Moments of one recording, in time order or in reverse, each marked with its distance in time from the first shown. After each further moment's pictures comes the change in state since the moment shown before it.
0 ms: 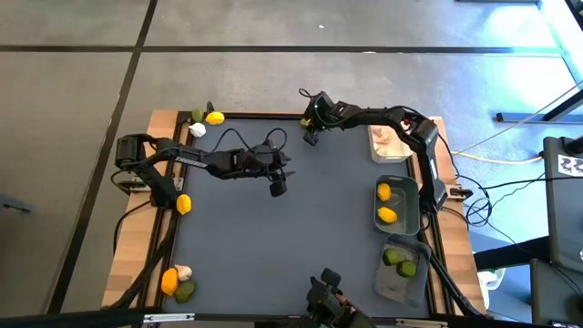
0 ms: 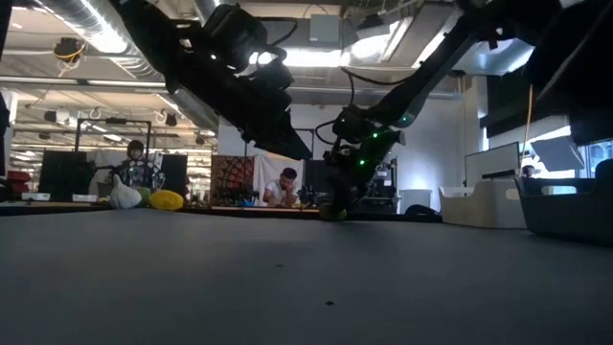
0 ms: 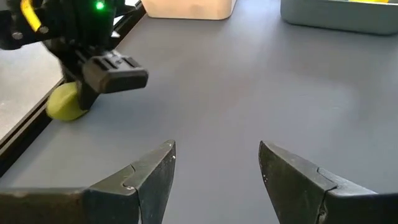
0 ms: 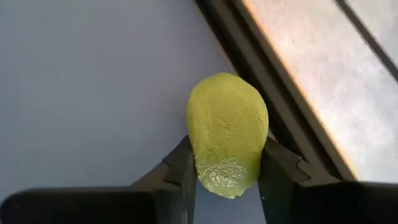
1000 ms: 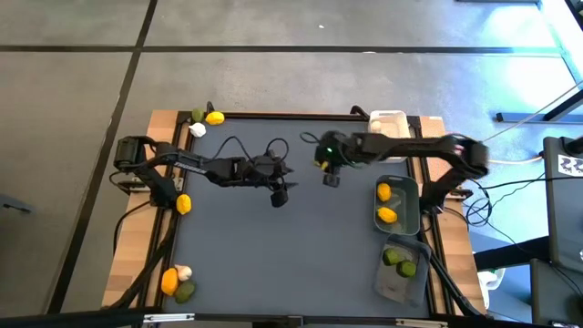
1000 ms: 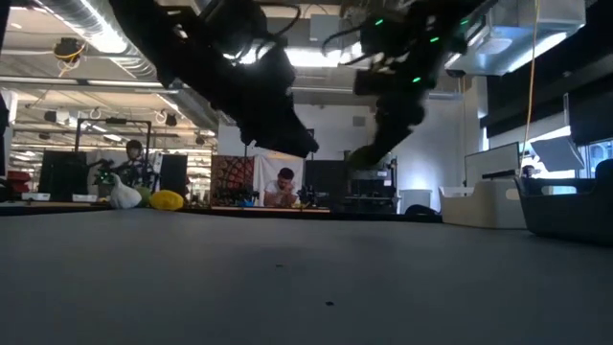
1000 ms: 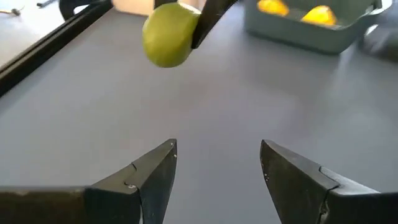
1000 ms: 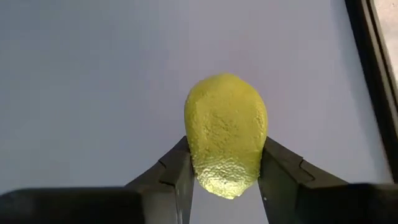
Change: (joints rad) left arm -0.104 0.000 0.001 0.009 0.001 -0.168; right arm 0.415 -0.548 -0.300 -0.339 0.150 0.054
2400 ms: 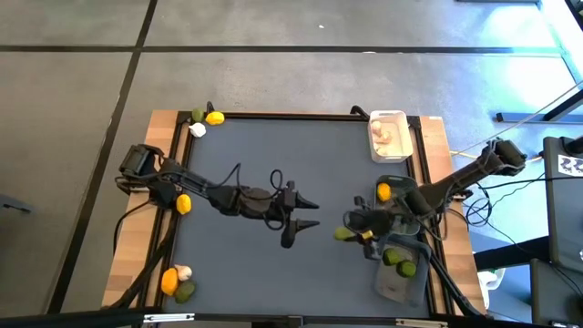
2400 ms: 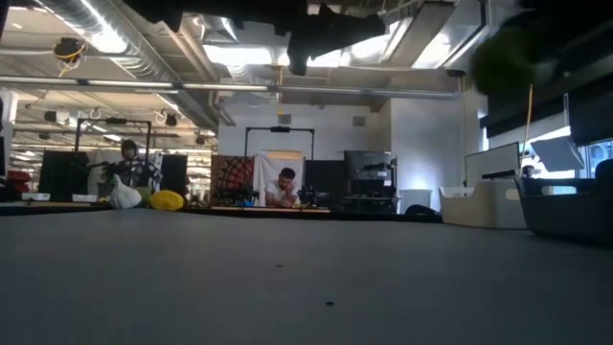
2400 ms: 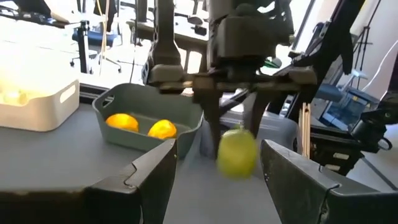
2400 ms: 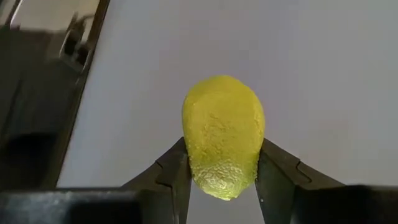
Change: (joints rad) left arm -0.313 0.098 0.161 0.351 -0.029 -0.093; right arm 0.749 -0.357 -0.268 0.090 0.006 0.604
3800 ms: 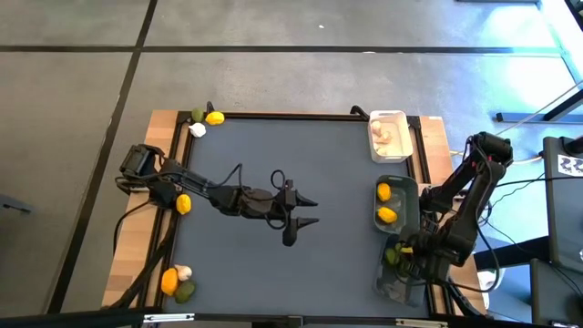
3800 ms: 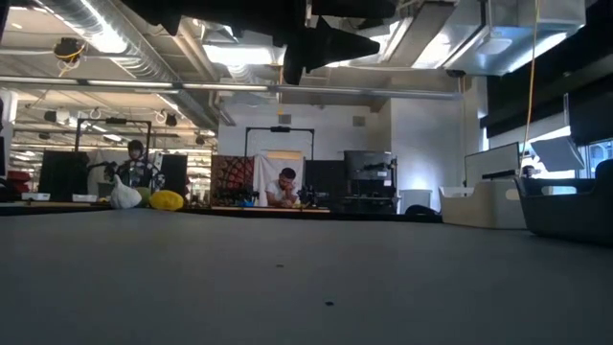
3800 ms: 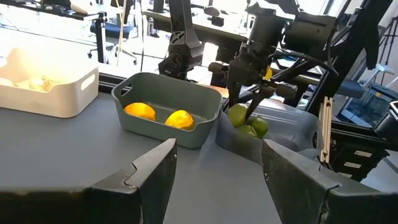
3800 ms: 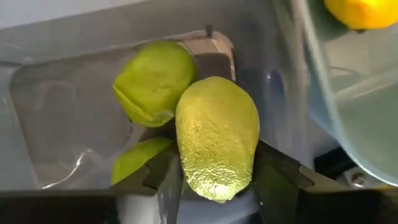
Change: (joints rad) left arm 0.007 0.004 -0.001 -0.040 -0.053 -0.013; right arm 0.661 0.038 -0.106 -0.517 0.002 1.231
